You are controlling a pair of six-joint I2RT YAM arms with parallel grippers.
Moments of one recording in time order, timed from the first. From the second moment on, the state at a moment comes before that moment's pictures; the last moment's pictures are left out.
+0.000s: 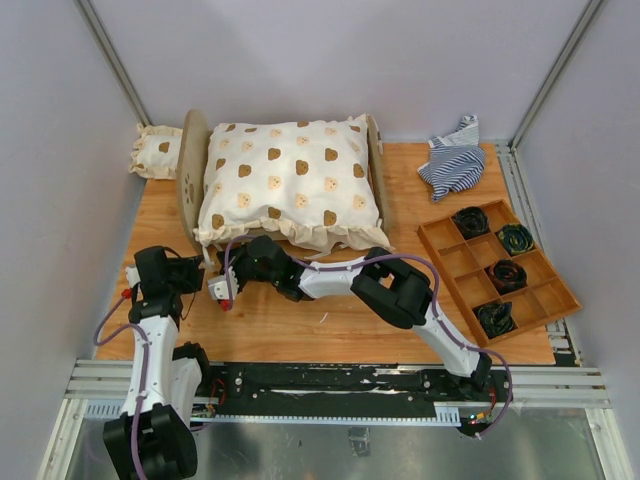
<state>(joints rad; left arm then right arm) 0.29 0.73 0.39 -0.36 0.06 -1.40 1.12 2.32 1.53 0.57 -0.25 -1.23</state>
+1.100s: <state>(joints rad) 0.30 0.79 0.34 -0.21 0.11 -1.40 1.12 2.31 1.48 0.63 -0.20 -1.19</state>
